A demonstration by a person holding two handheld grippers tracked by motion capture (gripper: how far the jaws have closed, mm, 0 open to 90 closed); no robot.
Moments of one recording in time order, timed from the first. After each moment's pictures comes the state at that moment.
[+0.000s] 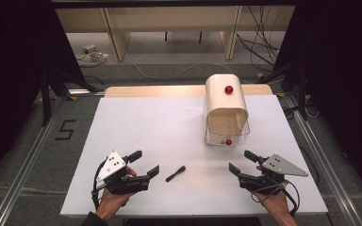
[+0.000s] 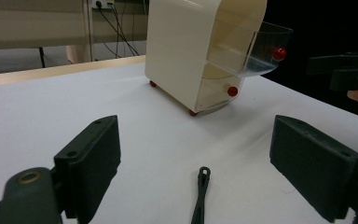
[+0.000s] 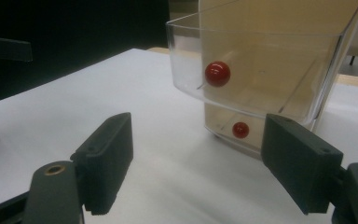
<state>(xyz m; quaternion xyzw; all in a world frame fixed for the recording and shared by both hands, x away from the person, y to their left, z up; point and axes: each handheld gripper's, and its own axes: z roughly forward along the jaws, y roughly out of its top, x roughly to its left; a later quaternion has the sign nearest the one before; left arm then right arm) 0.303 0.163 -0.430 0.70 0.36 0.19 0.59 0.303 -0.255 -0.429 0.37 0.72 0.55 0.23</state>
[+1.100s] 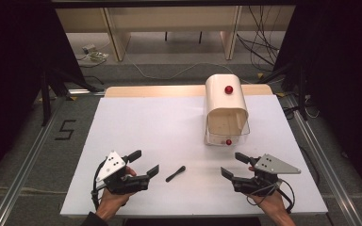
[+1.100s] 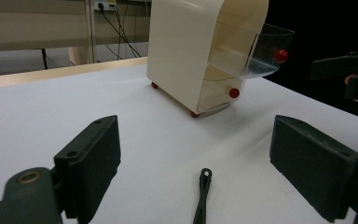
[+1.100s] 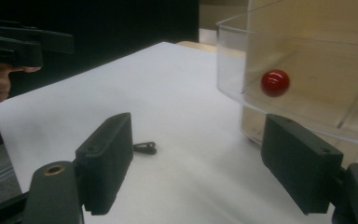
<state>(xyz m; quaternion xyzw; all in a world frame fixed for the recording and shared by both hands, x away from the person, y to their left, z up) 0.303 0.164 -0.430 0.70 0.36 0.19 0.59 0.302 -0.237 -0.422 0.33 0.75 0.55 0.19</state>
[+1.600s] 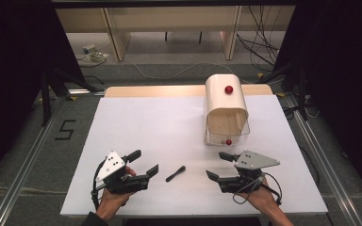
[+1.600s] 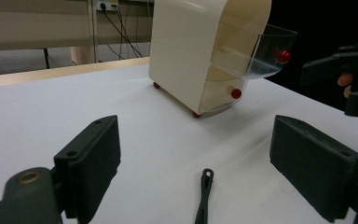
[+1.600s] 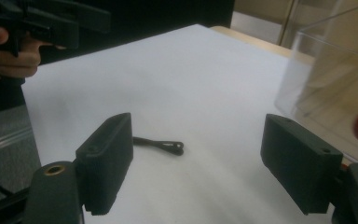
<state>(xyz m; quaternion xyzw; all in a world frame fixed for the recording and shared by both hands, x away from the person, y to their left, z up) 0.304 0.165 -0.430 0.69 0.37 0.19 0.59 0.314 -0.198 -0.412 0.26 0.80 0.51 0.16</state>
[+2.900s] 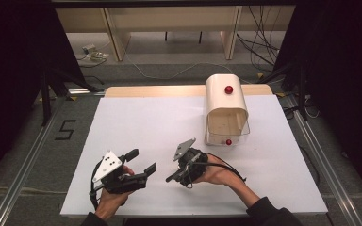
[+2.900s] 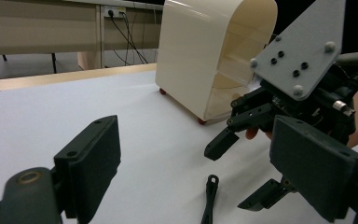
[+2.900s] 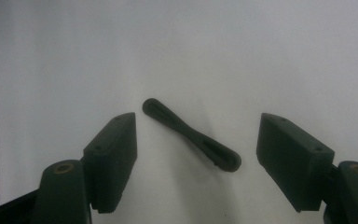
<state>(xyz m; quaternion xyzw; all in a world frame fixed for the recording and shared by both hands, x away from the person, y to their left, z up) 0.303 0.168 -0.429 0.68 0.38 0.20 0.60 0.384 -0.074 -0.446 0.13 0.95 0.28 0.07</state>
